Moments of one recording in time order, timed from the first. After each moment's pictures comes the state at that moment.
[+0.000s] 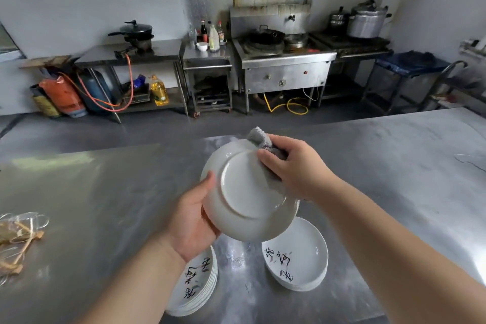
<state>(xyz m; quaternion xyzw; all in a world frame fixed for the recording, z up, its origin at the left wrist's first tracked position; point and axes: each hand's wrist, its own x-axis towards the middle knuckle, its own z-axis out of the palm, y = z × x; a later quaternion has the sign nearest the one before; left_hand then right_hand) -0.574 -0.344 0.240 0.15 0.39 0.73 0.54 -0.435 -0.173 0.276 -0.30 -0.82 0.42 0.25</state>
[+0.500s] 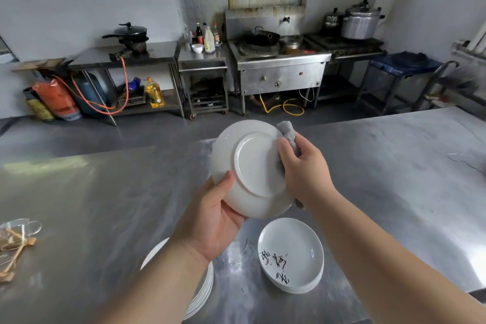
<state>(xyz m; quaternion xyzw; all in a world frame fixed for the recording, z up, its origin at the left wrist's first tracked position) -0.551 -0.316 0.235 0.17 0.34 0.75 0.54 -0.429 -0.167 0.259 -0.42 -0.71 0.43 0.37</state>
